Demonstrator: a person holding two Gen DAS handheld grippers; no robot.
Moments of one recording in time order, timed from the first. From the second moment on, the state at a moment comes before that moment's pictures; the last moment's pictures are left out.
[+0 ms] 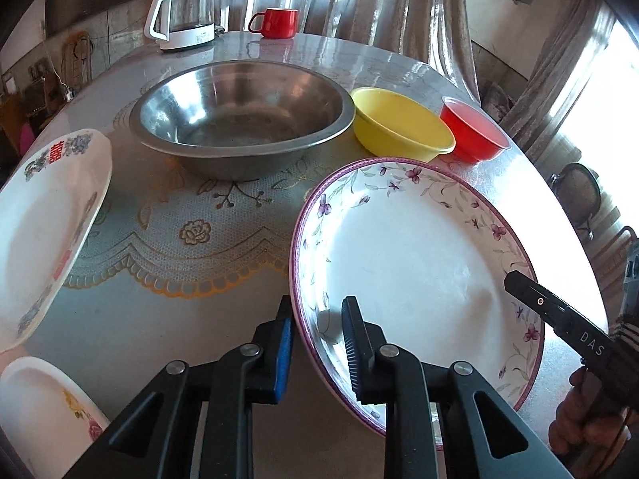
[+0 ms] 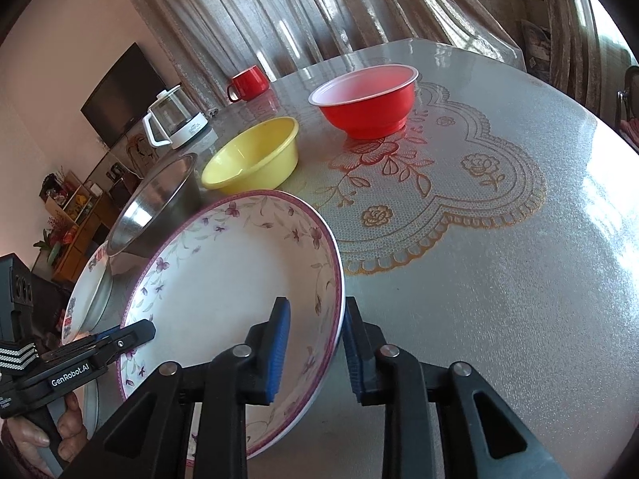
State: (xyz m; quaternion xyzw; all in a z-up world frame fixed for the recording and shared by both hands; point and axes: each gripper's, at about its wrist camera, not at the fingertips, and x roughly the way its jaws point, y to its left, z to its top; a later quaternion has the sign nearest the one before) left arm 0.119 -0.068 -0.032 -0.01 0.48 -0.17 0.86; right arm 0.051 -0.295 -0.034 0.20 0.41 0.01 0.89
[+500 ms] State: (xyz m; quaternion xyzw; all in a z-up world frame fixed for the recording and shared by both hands) left arm 0.108 -0.048 -0.030 -0.04 0.48 -0.18 0.86; right arm 0.050 -0.288 -0.032 0.19 0.41 0.01 0.89
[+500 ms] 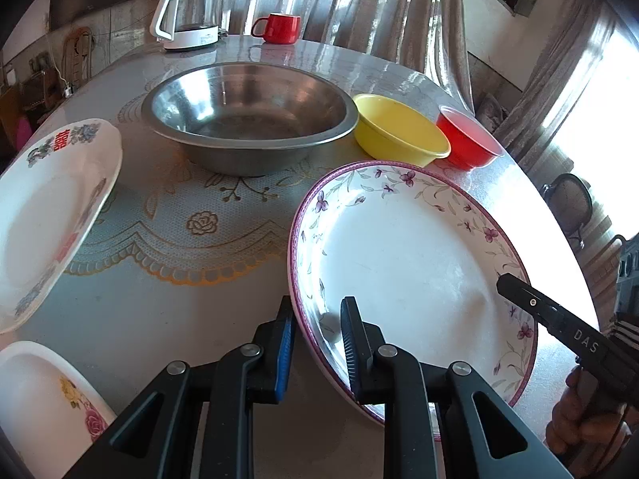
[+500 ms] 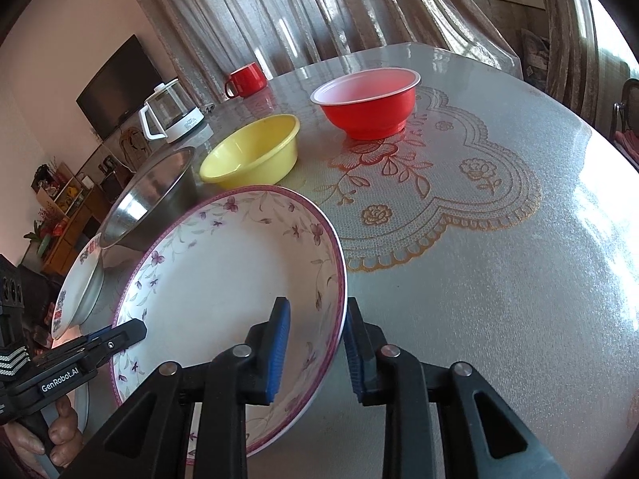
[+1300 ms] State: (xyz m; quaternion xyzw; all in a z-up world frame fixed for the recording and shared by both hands) left arm 0.099 0.016 -0.022 -0.04 0.49 -0.12 0.86; right arm 0.051 -0.222 -0.033 0.16 0.43 0.08 0.88
